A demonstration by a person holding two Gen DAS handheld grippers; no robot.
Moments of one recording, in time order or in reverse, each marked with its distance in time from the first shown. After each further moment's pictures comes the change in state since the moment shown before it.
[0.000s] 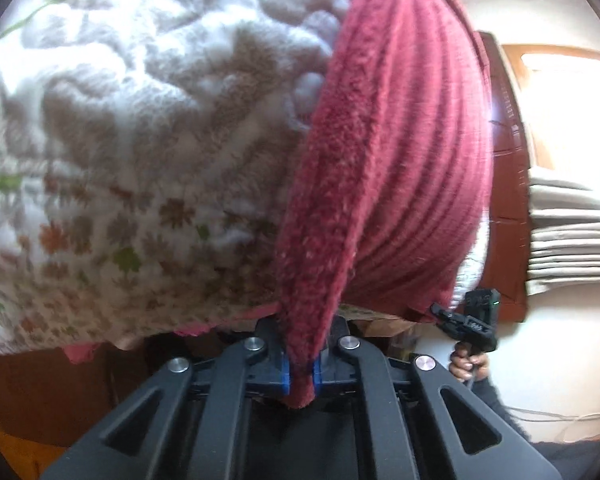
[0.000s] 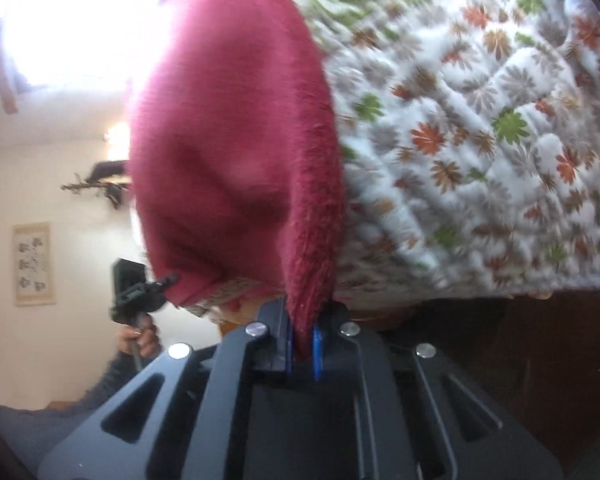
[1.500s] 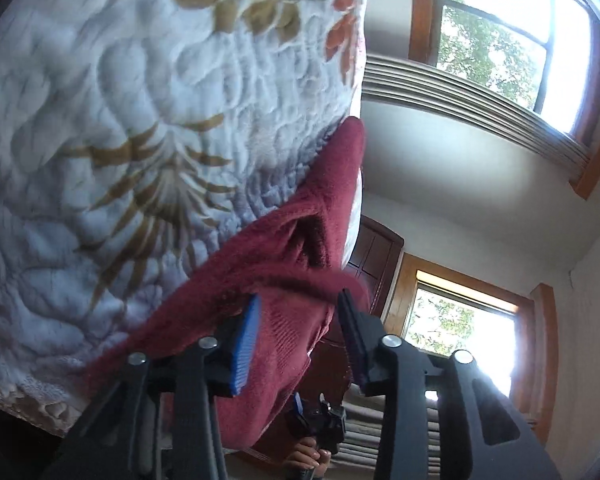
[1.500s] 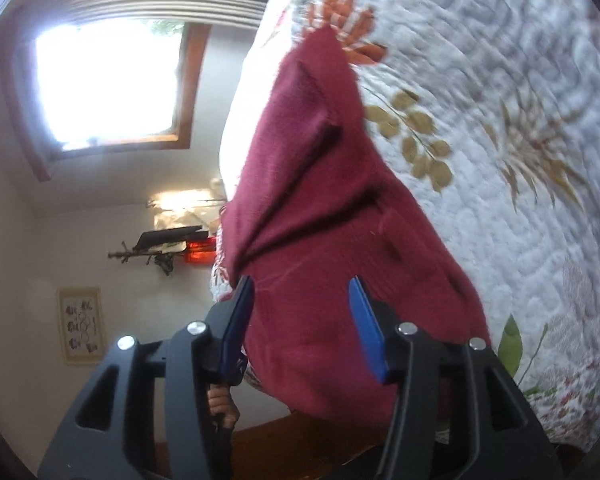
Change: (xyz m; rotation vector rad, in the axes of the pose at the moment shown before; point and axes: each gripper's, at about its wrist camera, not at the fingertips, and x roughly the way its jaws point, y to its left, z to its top) left arm -0.048 -0.026 0.160 -0.496 -0.450 -0.485; right arm -0.065 0.114 0.246 0.062 -0.132 0.128
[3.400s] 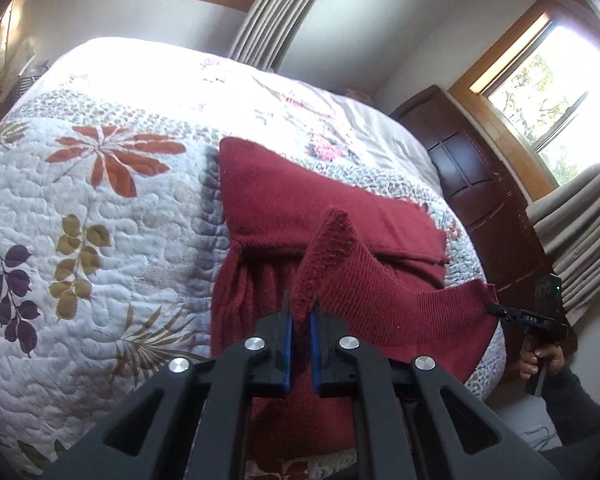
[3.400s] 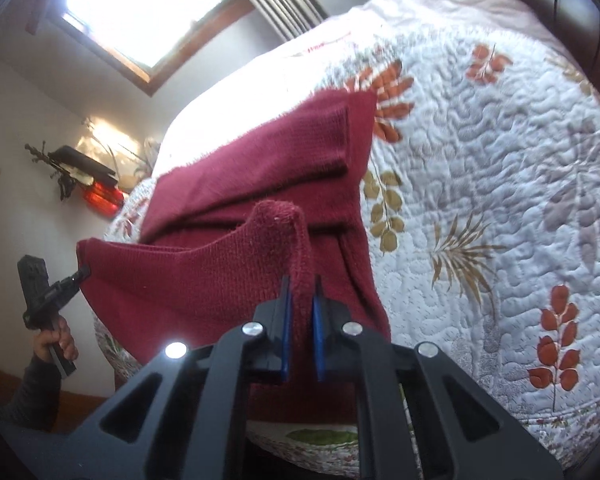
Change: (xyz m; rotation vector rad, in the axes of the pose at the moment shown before) left arm 0.013 -0.137 -0.072 1.002 0.030 0.458; right arm -0.010 0.055 -0.066 -0.476 -0.157 -0.437
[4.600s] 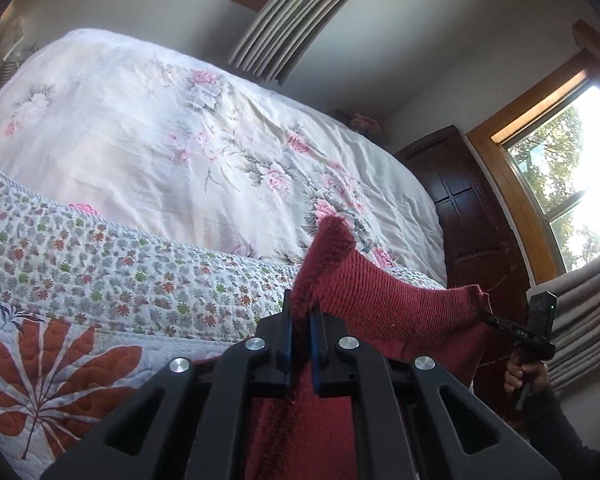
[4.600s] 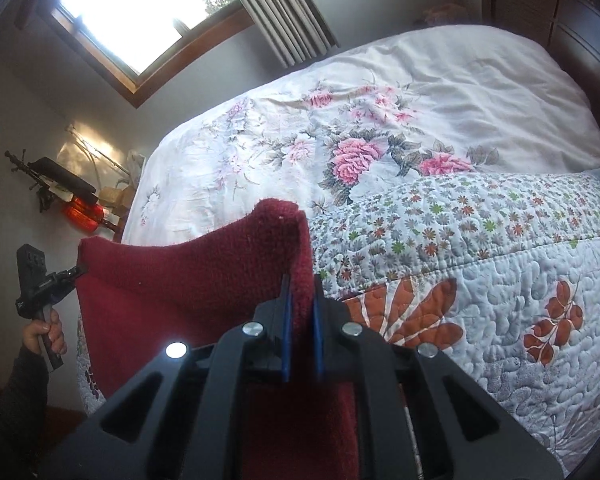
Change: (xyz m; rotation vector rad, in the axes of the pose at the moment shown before) left arm 0.167 0.069 0.250 -0.164 0.079 -0.051; right arm 0.114 -0.001 0.286 -0.056 0.010 -0.082
